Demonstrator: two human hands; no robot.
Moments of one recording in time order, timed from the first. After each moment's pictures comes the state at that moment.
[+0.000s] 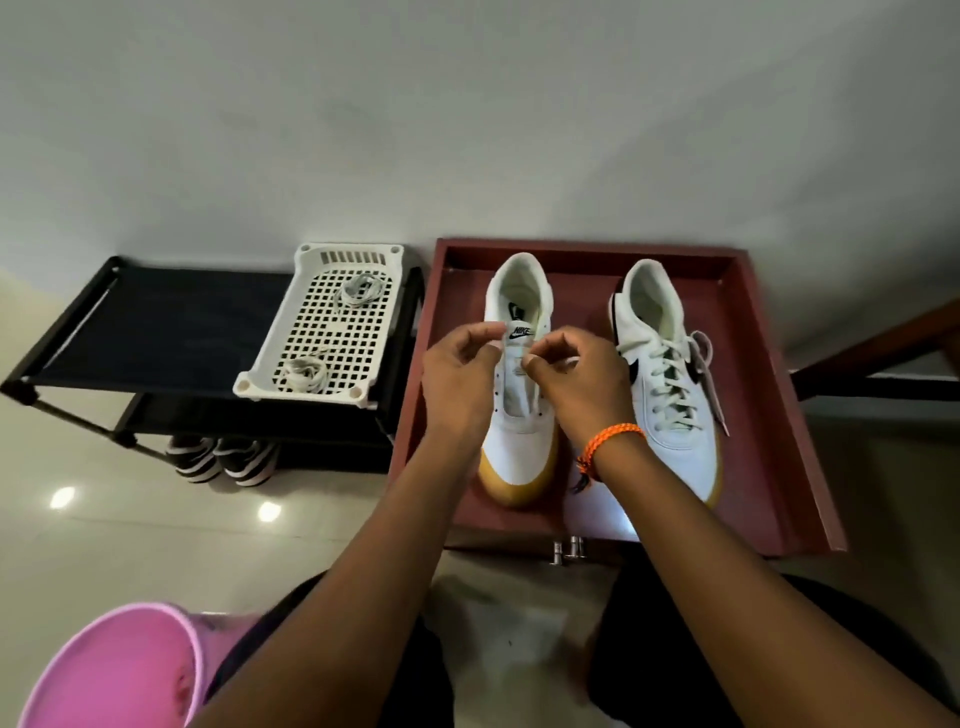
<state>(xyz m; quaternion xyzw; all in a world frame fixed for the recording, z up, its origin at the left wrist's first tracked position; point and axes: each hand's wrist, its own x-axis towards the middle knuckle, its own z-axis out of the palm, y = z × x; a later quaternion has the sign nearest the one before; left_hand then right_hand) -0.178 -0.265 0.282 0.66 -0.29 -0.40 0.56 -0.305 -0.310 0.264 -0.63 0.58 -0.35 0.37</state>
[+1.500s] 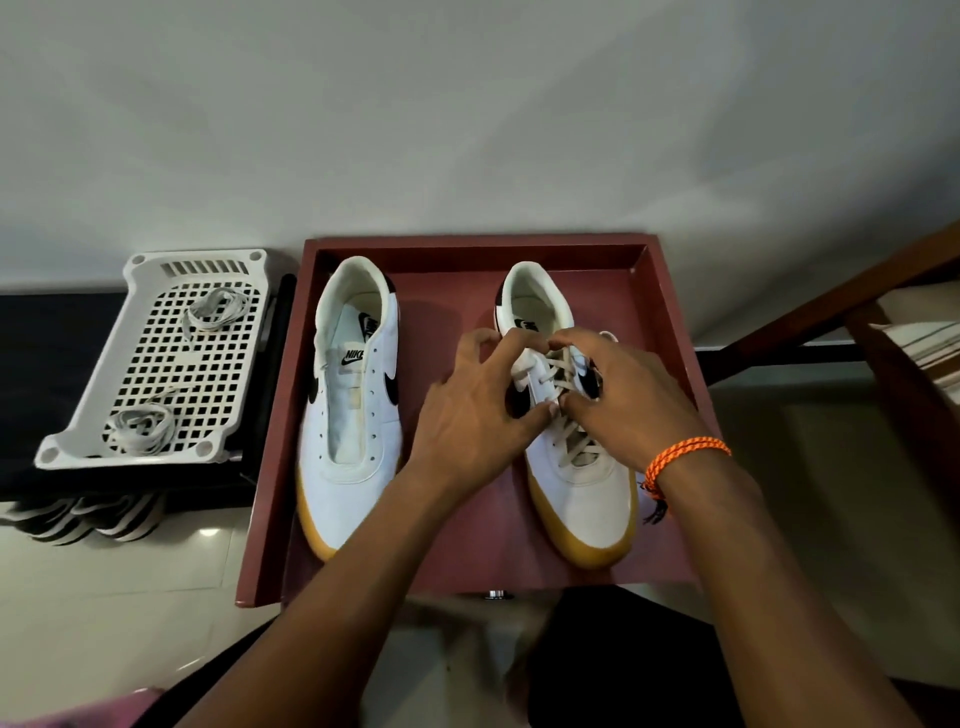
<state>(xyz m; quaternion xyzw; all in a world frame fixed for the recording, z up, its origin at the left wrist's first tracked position) -0.263 -0.333 0.246 0.63 -0.67 -0.28 0.28 -0.441 -0.367 0.276 -0.74 0.61 -0.12 0.27</state>
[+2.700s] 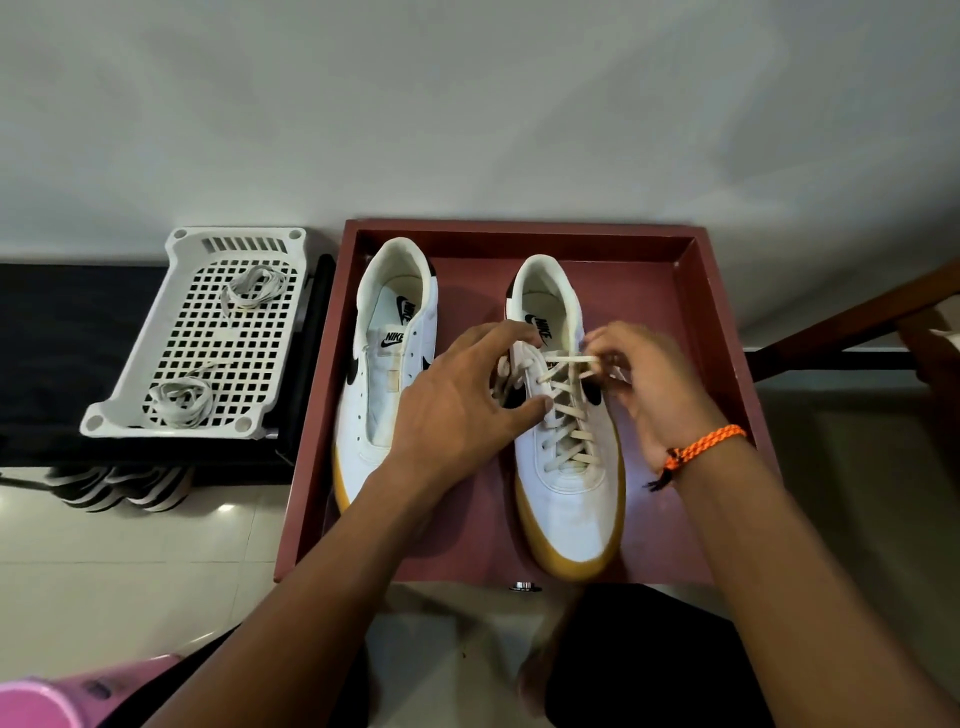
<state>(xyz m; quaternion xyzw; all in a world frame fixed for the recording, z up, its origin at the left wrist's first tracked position) -0.214 -0.319 0.242 0.64 -0.67 -0.23 0.30 -0.394 -0.374 0.274 -0.39 0.60 -0.38 0.58</state>
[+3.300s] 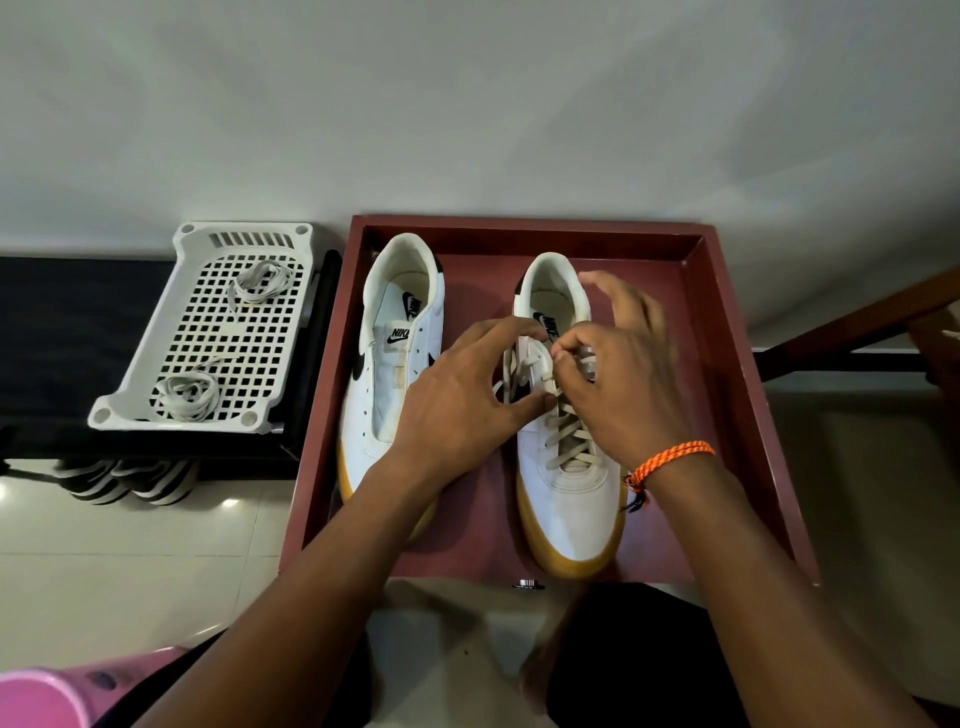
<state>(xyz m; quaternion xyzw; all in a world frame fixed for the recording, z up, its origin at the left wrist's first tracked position) -0.209 -0.321 0.240 0.63 -0.66 -0.26 0.31 -0.383 -0.359 0.268 -0.77 0.58 -0.21 0.18</state>
